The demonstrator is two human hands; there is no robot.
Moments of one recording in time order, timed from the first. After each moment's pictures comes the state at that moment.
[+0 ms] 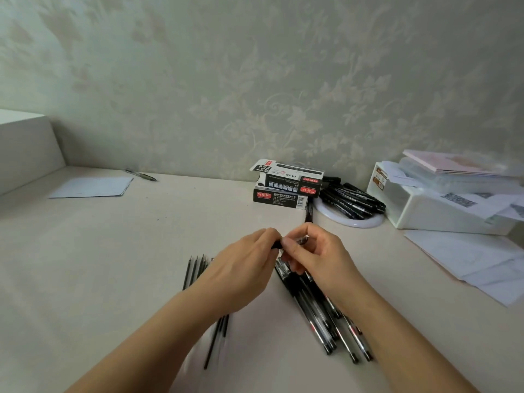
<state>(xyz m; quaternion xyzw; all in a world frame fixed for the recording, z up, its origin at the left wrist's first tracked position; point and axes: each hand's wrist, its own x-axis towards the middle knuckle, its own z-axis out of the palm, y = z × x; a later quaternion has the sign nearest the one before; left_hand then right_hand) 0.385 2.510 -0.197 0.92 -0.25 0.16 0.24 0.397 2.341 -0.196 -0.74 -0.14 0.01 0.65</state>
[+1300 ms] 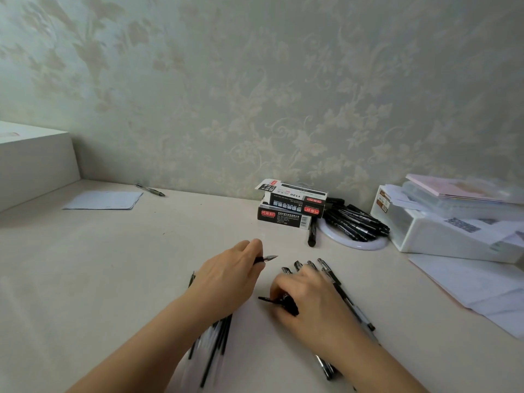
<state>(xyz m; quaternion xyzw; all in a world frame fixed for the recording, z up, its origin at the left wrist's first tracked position) 0.397 2.528 -0.207 0.96 -0.16 0.17 0.17 0.382 2.345 -0.216 -0.92 -0.31 -0.14 0.18</state>
